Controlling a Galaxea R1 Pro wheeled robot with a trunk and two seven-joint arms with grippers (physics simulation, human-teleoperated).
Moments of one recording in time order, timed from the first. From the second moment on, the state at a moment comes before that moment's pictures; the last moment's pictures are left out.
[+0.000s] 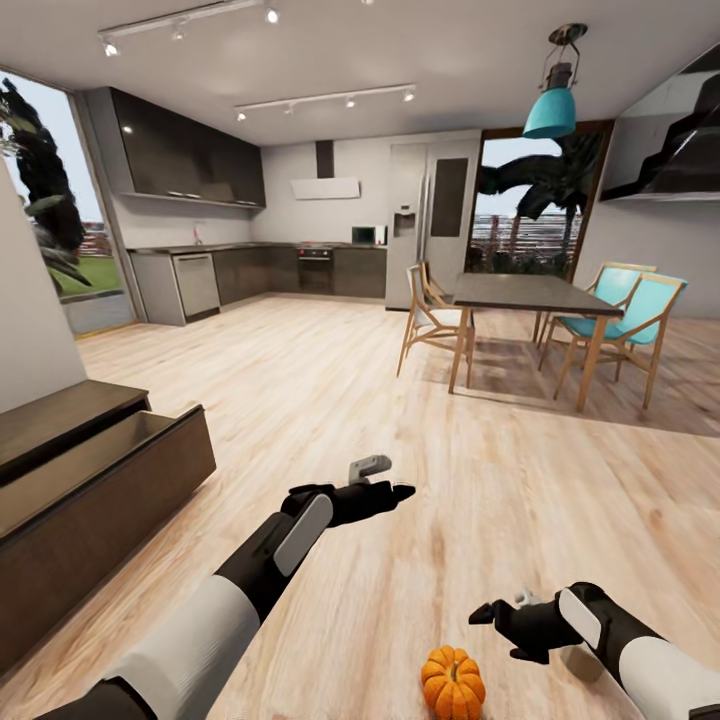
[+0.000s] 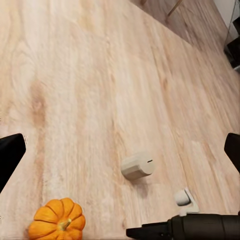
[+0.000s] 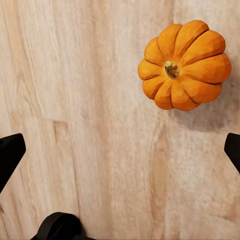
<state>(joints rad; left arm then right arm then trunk) -0.76 -0.17 -0.46 -0.82 0.81 0.57 -0.03 -0.69 -0.24 0.21 -0.25 -0.64 0.79 0.37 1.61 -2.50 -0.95</state>
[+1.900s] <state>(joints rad) -0.76 -0.17 -0.46 -0.80 0.81 0.57 -0.03 -0.68 -0.24 0.21 -0.25 -0.63 0.62 0.48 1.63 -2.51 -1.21</state>
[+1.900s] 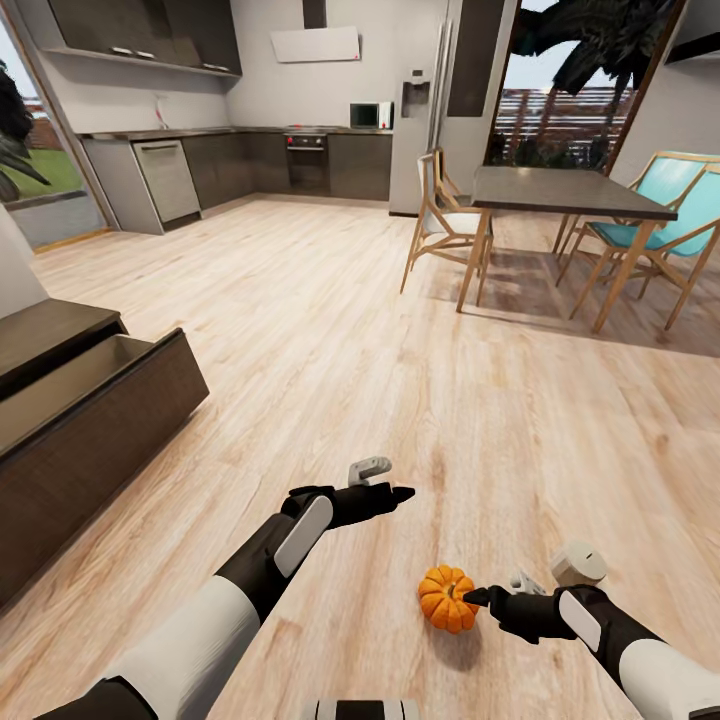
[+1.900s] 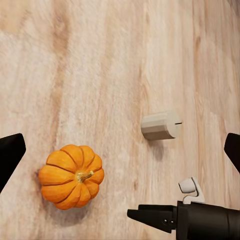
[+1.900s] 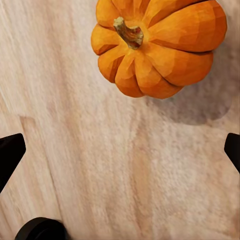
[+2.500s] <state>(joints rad) -0.76 -0.17 -0.46 -0.81 0.81 0.57 -0.03 -0.68 -0.24 0.21 -0.25 -0.63 0.62 0.48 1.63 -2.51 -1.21</state>
